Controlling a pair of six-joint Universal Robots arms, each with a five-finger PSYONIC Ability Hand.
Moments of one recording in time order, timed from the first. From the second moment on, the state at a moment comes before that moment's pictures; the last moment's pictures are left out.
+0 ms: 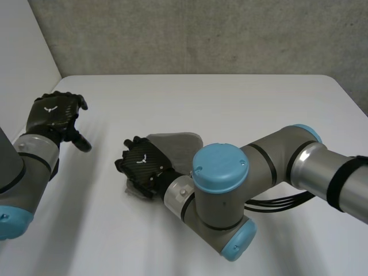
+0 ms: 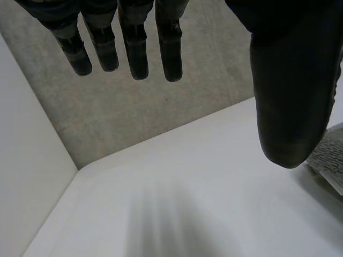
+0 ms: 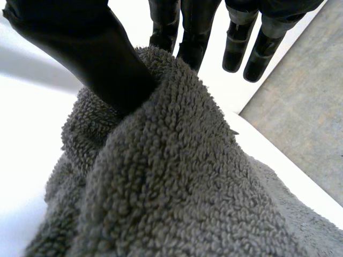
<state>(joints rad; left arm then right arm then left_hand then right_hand) 4.47 -1.76 -1.75 3.40 -1.62 3.24 2.44 -0.77 1.15 -0.22 1.29 2.80 0.41 0.39 0.22 0.23 0.19 1.26 1.27 0.22 0.25 1.13</state>
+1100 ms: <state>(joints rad) 4.34 -1.91 -1.59 3.33 -1.26 3.22 2.14 -1.00 1.37 -0.10 1.28 3.38 0.28 0.30 0.22 0.23 0.08 0.23 0.24 0.22 0.25 0.06</state>
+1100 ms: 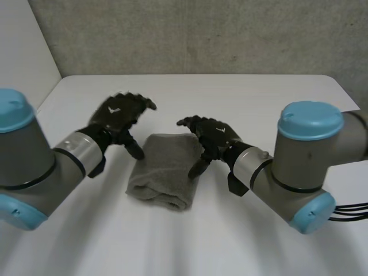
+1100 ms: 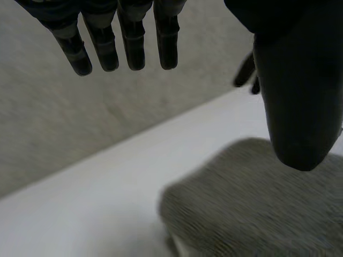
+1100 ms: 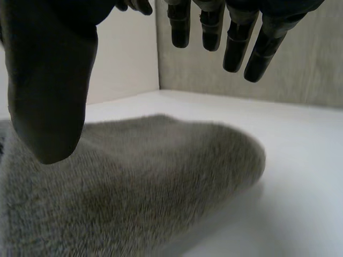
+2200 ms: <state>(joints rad) 4.36 -1.77 -1.48 3.22 -1.35 3.24 2.01 -1.27 1.34 0.07 1.42 3.18 0.24 0.30 0.22 0.23 0.05 0.23 0.24 0.22 0.25 0.06</state>
